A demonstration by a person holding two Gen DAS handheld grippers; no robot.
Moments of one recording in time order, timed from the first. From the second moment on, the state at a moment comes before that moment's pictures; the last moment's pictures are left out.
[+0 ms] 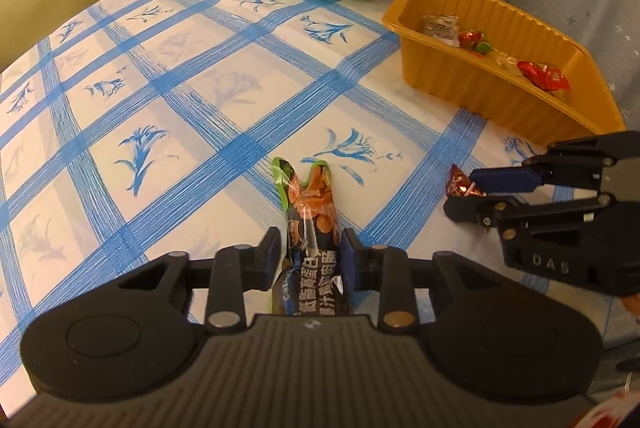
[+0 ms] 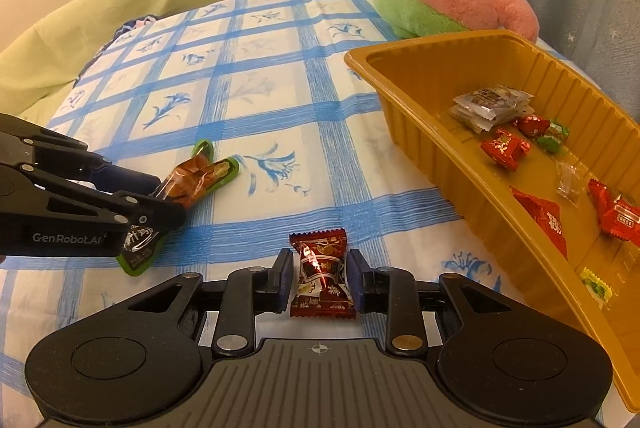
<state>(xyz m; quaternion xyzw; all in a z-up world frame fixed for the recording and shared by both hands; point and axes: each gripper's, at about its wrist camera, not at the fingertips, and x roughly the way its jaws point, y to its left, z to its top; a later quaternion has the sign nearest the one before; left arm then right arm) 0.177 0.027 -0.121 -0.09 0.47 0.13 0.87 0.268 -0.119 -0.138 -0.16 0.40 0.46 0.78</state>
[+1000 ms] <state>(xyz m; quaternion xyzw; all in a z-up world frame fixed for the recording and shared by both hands) 0.167 0.002 -0.100 -0.07 0.46 0.10 0.88 0.253 -0.141 -0.122 -0.14 0.42 0.46 0.77</state>
